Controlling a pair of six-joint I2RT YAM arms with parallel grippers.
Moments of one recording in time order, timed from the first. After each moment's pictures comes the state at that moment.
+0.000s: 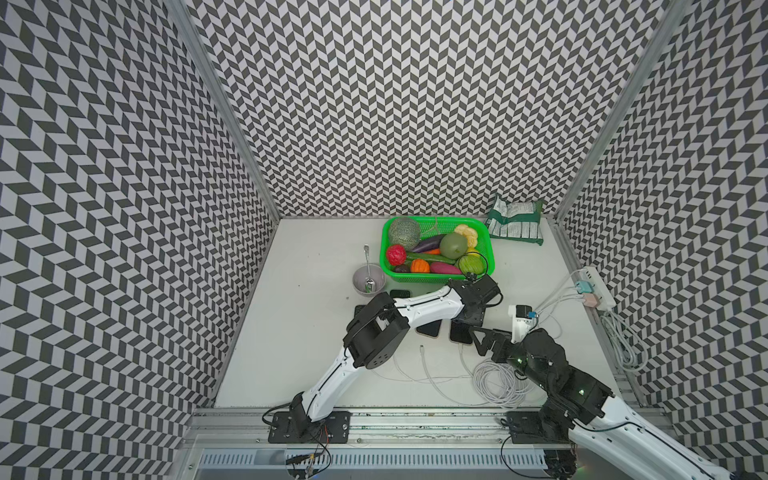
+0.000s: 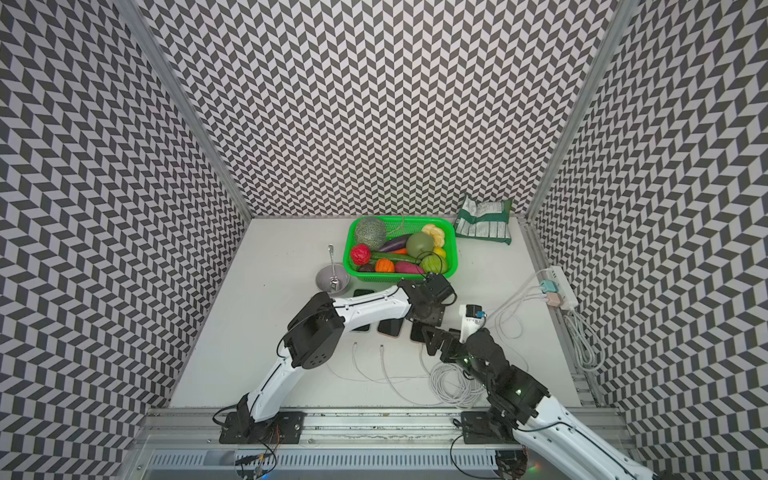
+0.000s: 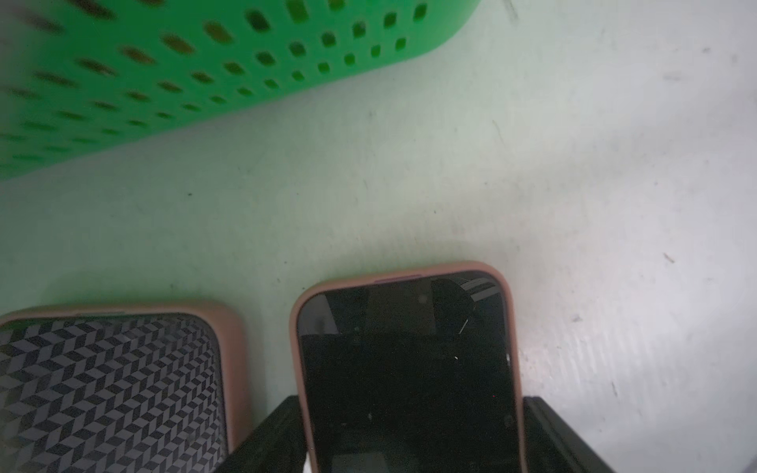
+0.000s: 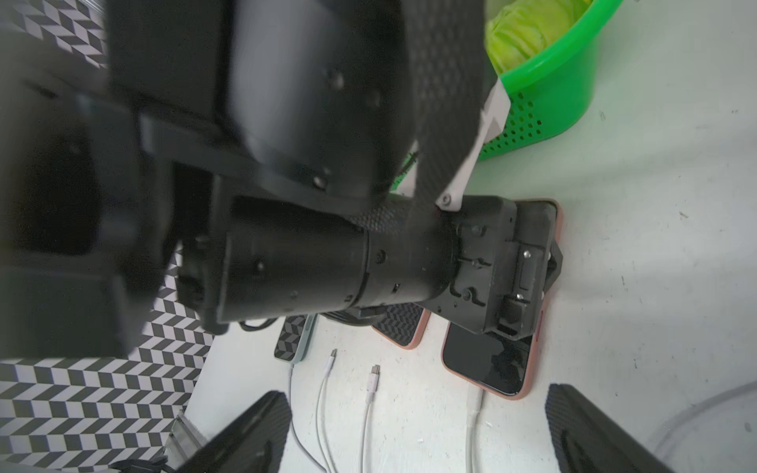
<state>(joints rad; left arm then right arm) -1.02 2.33 1.88 -0.74 -0.21 -0.65 0.75 0.44 0.26 -0.28 0.11 0.81</state>
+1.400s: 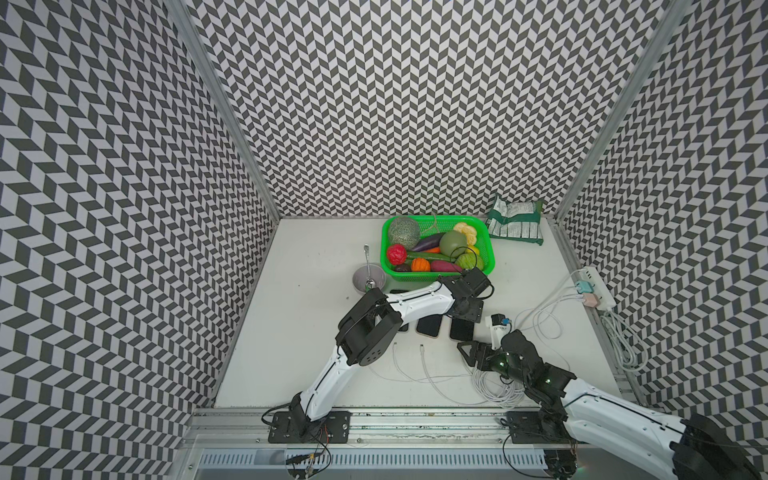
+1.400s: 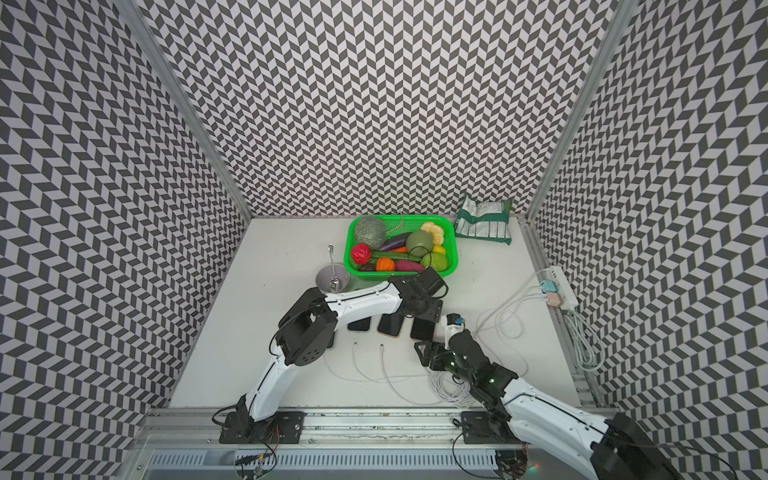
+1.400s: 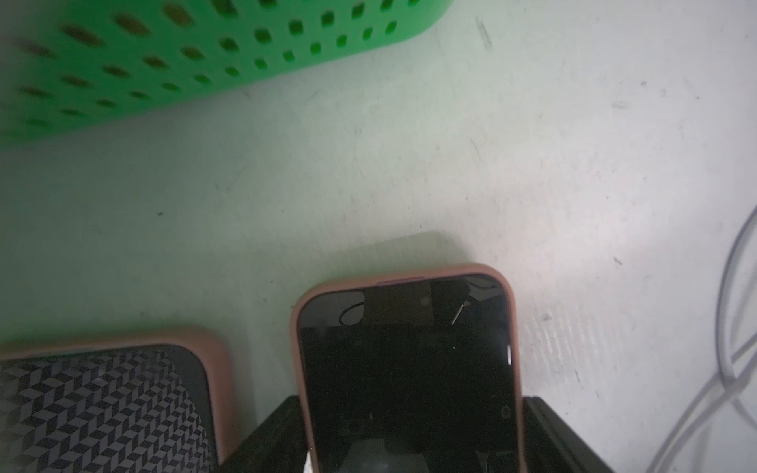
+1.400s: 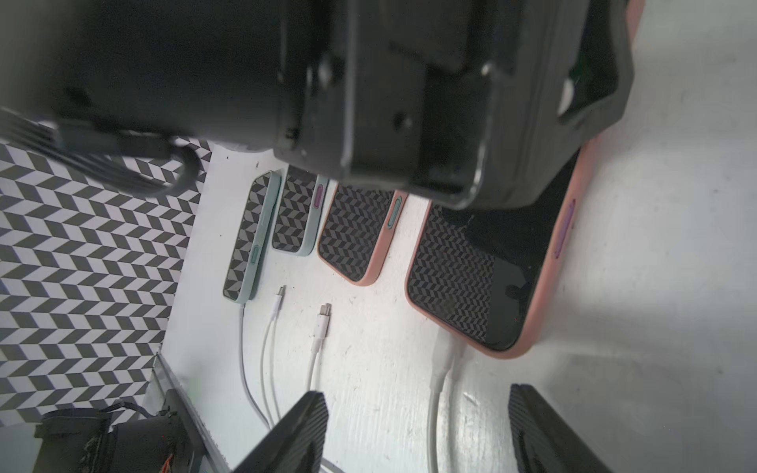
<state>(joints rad) -0.97 2.27 1.79 -0.63 -0.07 -0.62 0.72 0.83 0.11 0.12 -0.08 0.82</state>
